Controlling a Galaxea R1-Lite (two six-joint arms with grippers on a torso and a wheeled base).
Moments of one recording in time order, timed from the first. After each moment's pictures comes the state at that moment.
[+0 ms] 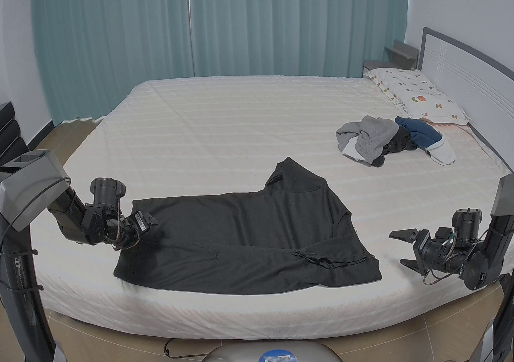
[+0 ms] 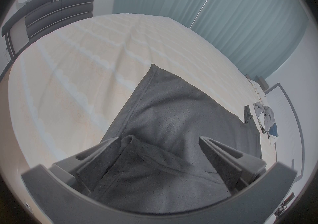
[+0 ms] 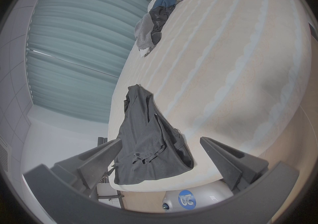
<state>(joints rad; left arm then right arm) 0.00 2.26 -0.95 -0.48 -0.03 -0.59 -0.06 2.14 -0.29 -1.27 0.46 0.89</state>
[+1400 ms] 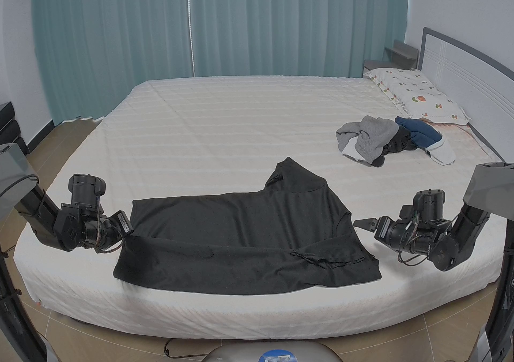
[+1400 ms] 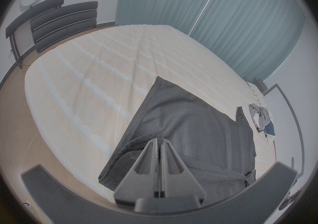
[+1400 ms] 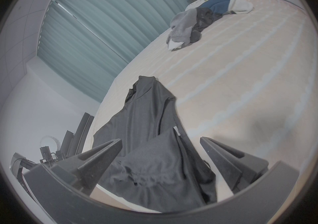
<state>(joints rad) 0.02 2.02 -0.74 -0.48 0.00 -0.57 0.15 2.24 -0.69 -1.01 0.28 0.61</state>
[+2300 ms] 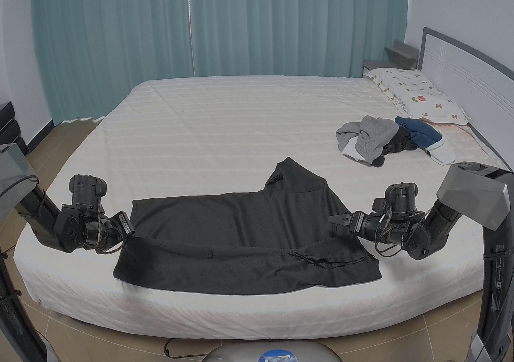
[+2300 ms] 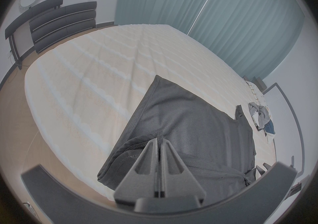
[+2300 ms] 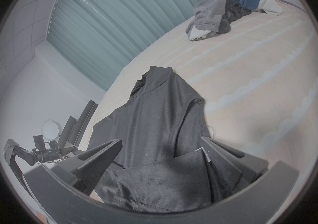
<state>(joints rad) 0.01 2.01 -0.73 -0.48 0.00 -0.57 0.21 2.38 -0.93 -0.92 0.32 0.53</state>
